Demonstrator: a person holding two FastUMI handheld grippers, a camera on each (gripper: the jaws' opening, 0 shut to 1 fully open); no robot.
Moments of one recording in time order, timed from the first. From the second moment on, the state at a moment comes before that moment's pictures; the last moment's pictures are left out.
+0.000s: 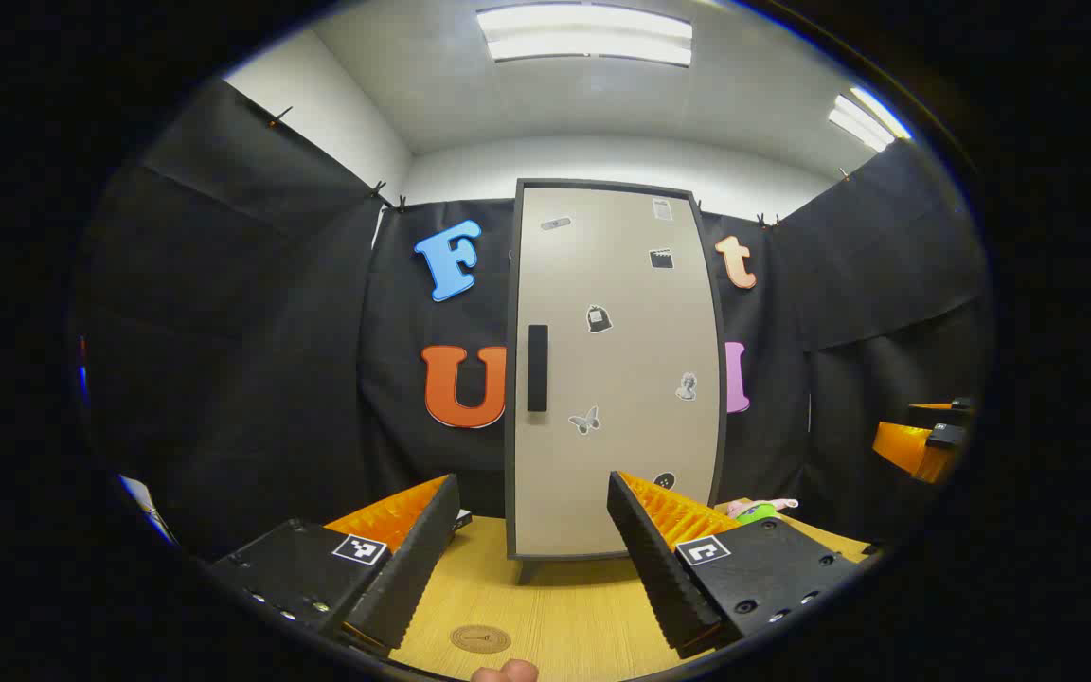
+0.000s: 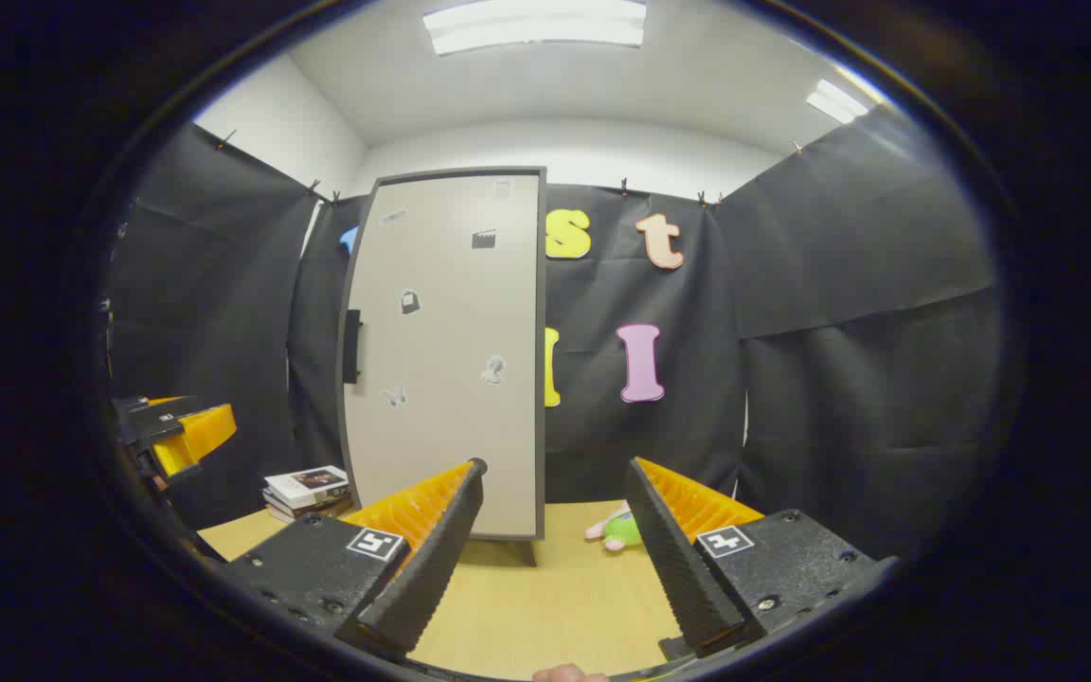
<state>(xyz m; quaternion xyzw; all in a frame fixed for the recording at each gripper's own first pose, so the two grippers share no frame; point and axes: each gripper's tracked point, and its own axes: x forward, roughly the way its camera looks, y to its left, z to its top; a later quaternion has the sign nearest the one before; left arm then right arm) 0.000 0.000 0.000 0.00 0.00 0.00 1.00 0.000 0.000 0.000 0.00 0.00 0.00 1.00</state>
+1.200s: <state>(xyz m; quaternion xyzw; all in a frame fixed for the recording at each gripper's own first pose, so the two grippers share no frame) -0.001 -0.007 -0.001 0.00 0.00 -0.02 1.00 0.008 0.022 0.002 -0.01 0.00 0.03 1.00</state>
